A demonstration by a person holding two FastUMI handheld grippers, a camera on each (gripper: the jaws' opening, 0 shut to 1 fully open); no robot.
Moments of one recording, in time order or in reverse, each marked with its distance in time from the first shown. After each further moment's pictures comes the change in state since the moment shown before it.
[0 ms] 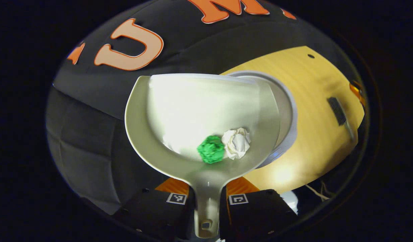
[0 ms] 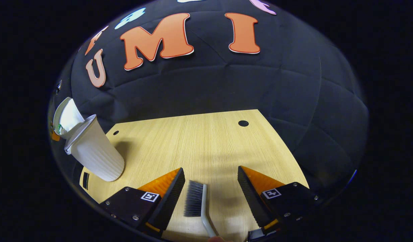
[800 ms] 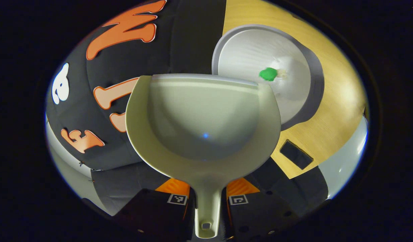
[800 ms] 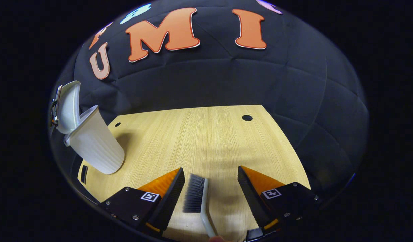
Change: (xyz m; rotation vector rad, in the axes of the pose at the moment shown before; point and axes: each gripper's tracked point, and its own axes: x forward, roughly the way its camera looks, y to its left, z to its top) left arm -0.016 0.042 0.014 0.564 0.036 0.456; right arm 0.000 0.006 -0.017 -0.043 0.049 0.035
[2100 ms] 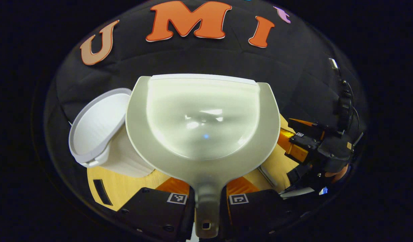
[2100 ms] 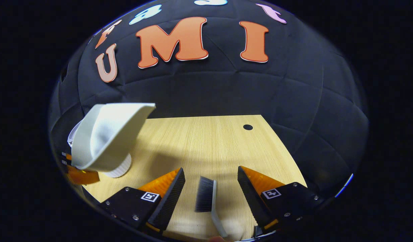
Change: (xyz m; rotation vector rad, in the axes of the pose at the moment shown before) left arm -0.181 -0.224 0.274 -0.983 -0.484 -0.930; right arm -0.034 0.031 0.010 -0.020 -0.081 -0.031
